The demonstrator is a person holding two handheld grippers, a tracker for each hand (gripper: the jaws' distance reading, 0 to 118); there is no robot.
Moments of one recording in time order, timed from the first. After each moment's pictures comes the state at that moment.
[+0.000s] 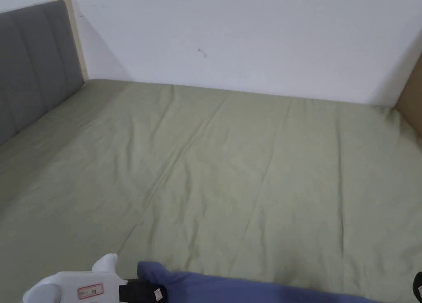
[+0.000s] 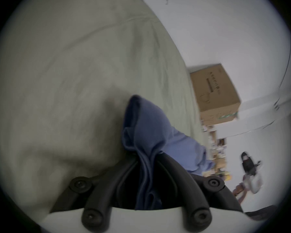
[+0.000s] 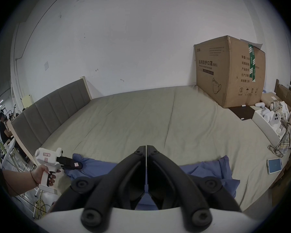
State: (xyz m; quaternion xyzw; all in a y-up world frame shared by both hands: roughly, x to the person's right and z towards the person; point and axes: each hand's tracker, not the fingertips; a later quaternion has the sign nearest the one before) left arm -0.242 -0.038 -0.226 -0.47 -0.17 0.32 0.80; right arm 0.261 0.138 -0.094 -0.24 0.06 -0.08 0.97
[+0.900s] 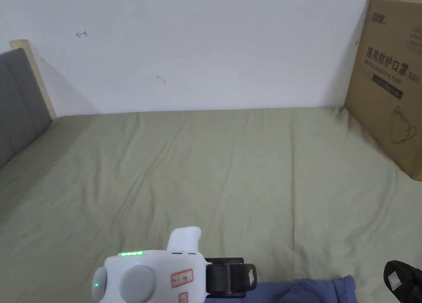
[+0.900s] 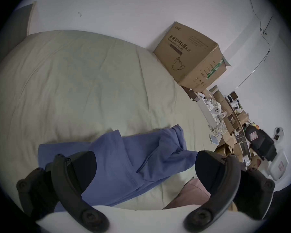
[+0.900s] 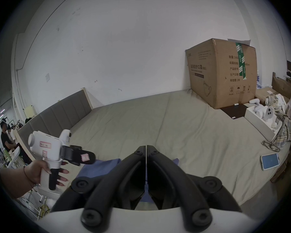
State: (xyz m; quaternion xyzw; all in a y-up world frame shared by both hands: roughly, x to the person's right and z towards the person) left arm -0.026 0.097 -0.207 -0.42 -0.28 0.15 0.85; right arm 0.321 0.152 -0.042 -0.20 0.04 -0.11 0.97
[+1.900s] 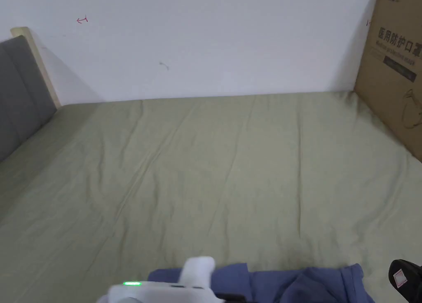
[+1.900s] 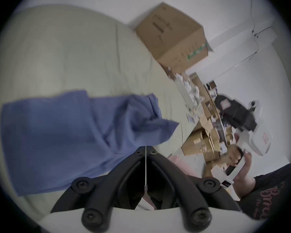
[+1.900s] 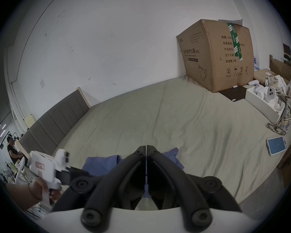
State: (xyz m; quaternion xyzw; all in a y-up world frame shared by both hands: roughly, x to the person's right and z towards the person) left arm -0.040 0.063 -0.173 -0.45 -0.36 0.22 0.78; right arm 0.329 0.135 -0.056 -0.24 0.04 -0.16 0.96
